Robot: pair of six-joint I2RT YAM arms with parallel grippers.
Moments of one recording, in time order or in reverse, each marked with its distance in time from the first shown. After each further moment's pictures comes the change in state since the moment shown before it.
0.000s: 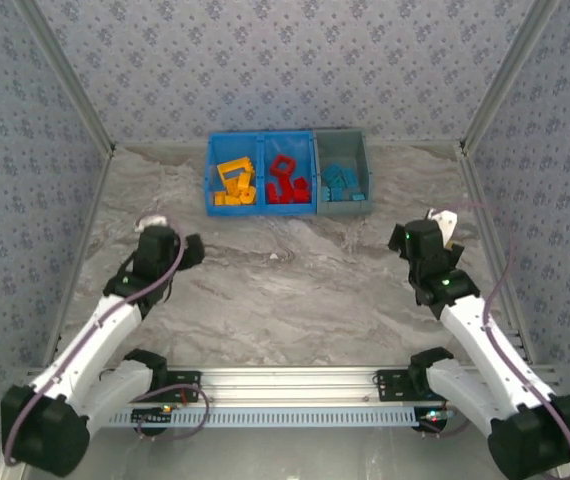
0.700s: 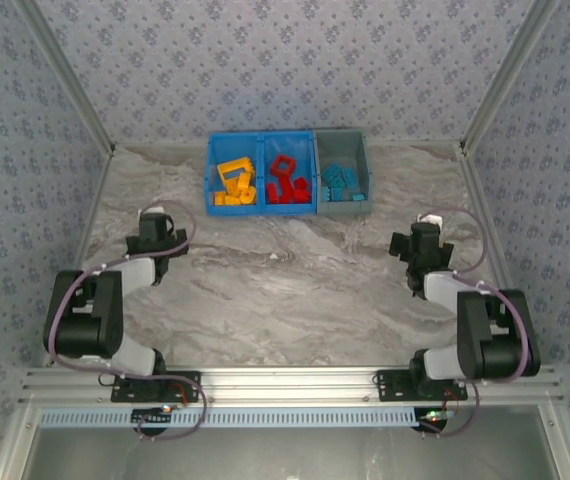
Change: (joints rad) left arm 0.244 0.667 0.061 0.638 0.049 0.365; right arm -0.246 0.547 -0.140 0.716 -0.241 -0.304
